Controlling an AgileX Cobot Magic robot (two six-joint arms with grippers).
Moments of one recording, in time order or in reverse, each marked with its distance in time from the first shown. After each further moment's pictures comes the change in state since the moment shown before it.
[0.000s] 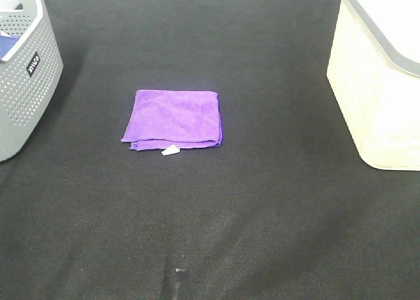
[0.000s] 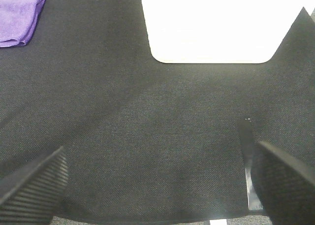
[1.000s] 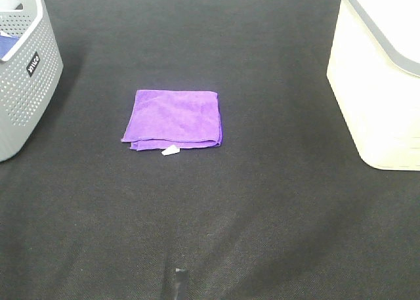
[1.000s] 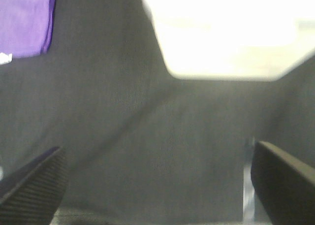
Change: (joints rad) left arm 0.000 0.000 0.000 0.000 0.000 0.000; right arm 0.000 0.916 -0.690 0.048 0.106 -0.008
